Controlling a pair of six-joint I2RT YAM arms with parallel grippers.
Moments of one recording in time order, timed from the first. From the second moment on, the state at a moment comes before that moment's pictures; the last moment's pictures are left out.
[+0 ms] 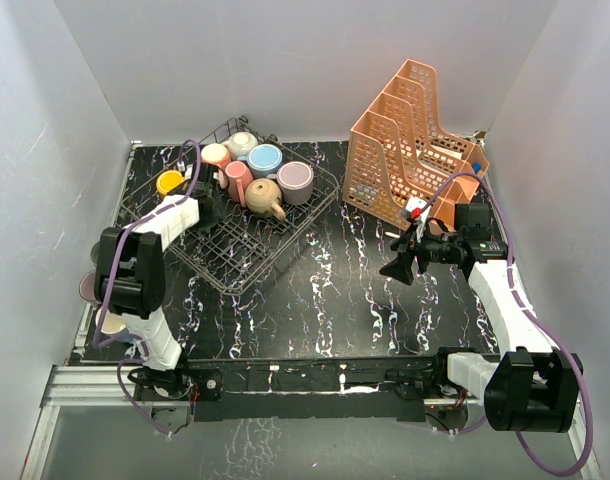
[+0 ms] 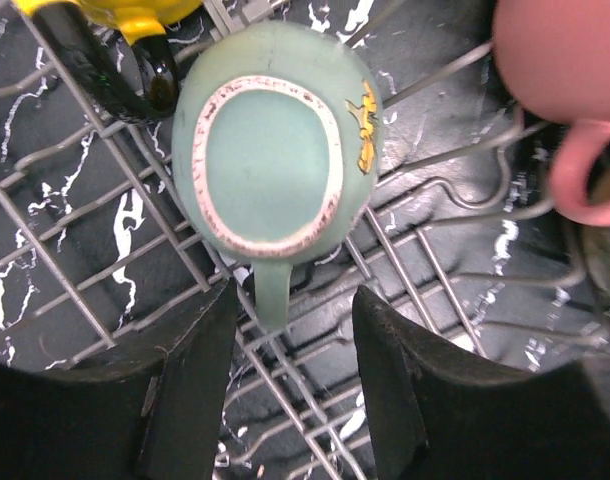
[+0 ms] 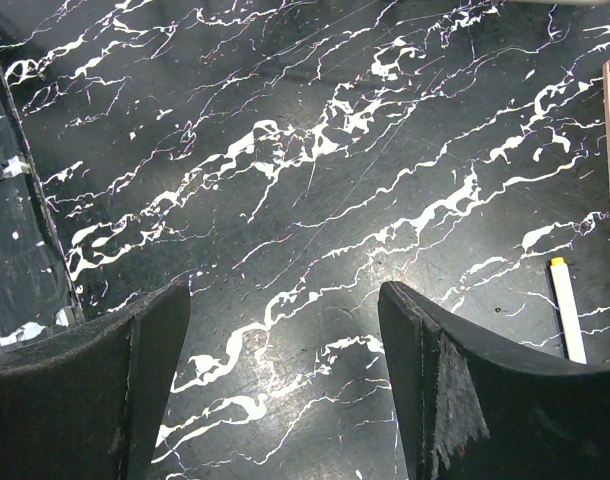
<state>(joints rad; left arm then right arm) -0.18 1.82 1.23 -0.43 -0.35 -0.42 -0.05 1.09 0.79 -0.60 -1.02 -0.68</state>
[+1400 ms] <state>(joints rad) -0.18 1.01 1.09 -1.31 -0.74 -1.04 -0.05 1.10 0.79 -0.60 -1.02 -0.68</state>
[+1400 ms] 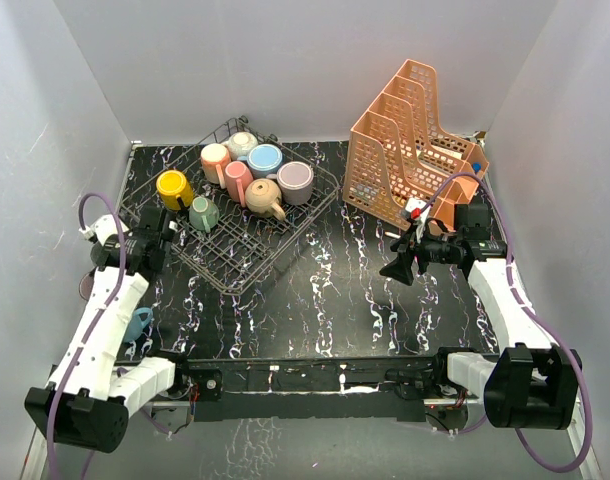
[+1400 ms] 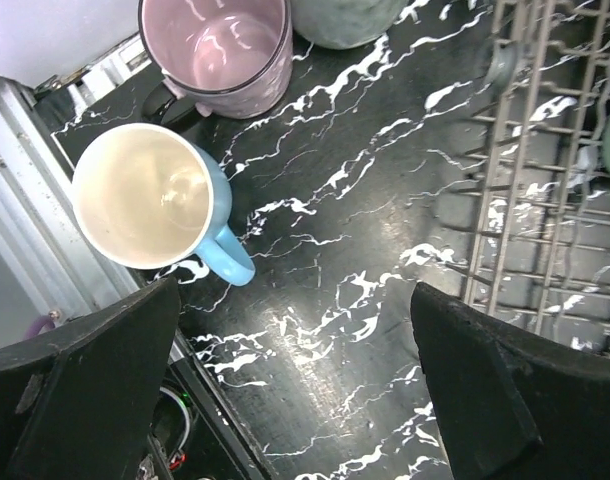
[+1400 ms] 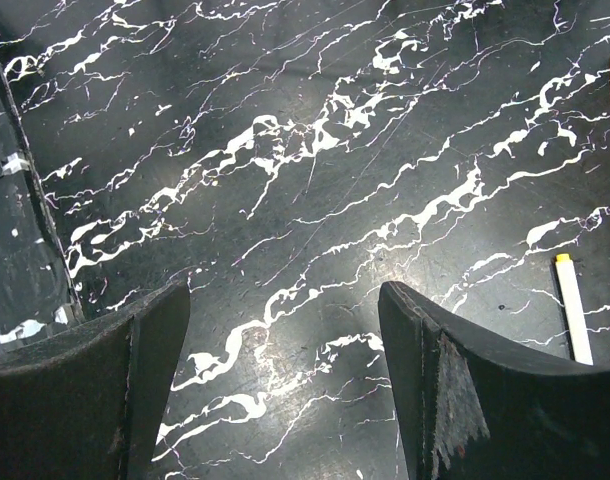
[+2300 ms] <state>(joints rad) 0.26 1.05 0.81 -1.01 -0.55 -0.92 -0.08 1.17 0.79 -0.60 -1.02 -0.71</state>
